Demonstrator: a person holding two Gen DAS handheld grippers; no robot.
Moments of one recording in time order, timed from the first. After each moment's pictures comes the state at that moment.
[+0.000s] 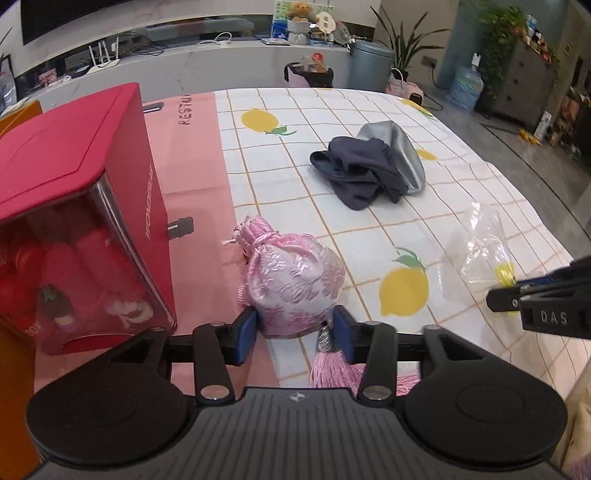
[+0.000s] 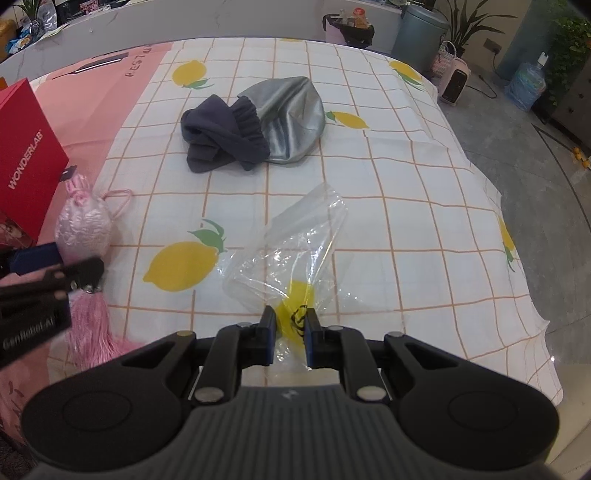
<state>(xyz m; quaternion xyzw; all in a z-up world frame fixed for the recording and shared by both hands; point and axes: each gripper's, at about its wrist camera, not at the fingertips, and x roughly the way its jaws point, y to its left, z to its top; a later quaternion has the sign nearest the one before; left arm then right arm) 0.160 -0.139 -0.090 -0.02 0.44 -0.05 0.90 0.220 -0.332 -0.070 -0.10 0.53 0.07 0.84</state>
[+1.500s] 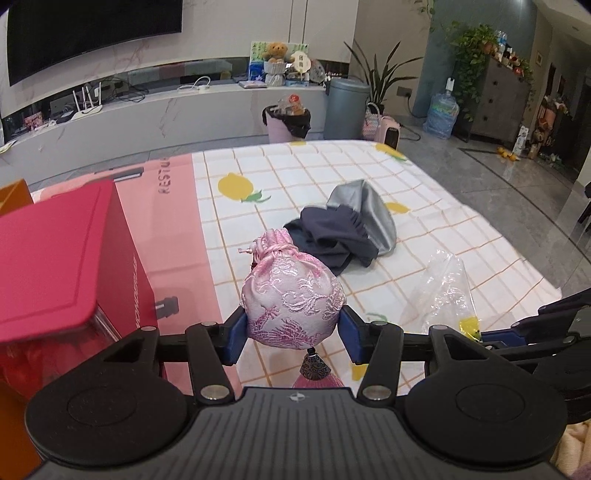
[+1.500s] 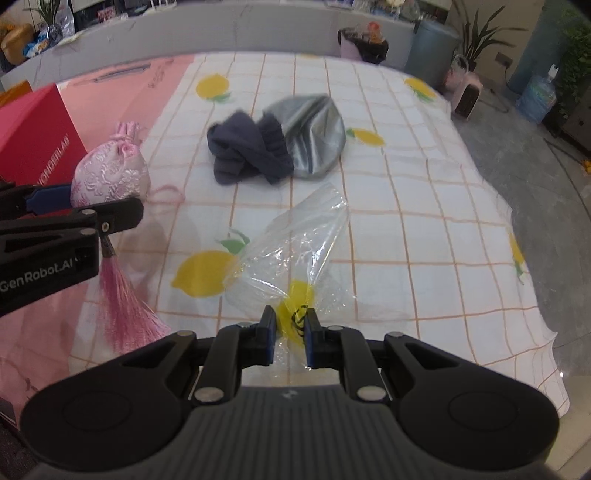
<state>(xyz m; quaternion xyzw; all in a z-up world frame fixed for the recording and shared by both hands) 0.173 -0.147 -0.056 0.00 0.38 -0.08 0.92 0.208 -0.324 -0.057 -0.09 0.50 0.09 0.86</state>
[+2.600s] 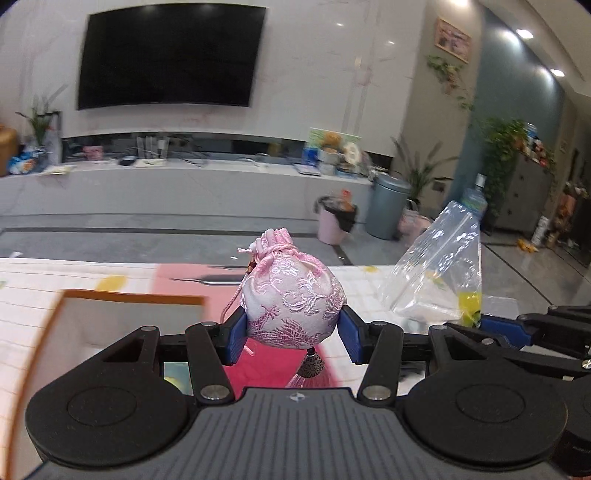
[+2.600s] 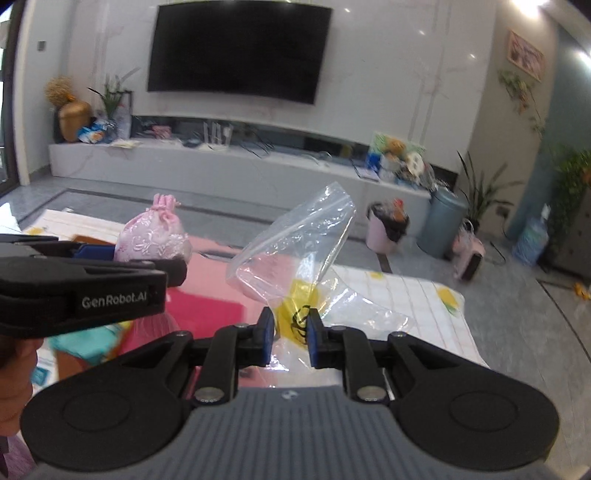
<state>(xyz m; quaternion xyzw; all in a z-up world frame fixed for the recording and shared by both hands) 0.130 -0.012 0.081 -0.07 0.27 -0.02 0.96 0.125 -0.158 0.119 -0.11 0.26 0.14 0.95</state>
